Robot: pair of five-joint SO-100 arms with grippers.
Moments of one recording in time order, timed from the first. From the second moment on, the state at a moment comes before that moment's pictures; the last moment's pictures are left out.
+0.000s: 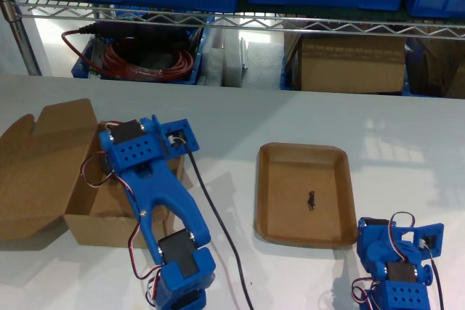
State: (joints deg) arm 0 -28.6 106.5 86.4 80.0 4.7; arm 1 -4.5 188.0 175.1 46.9 -0.7
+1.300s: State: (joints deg) arm 0 -2.5 186.6 175.4 40.2 -6.9; arm 1 -4.5 188.0 175.1 46.9 -0.7
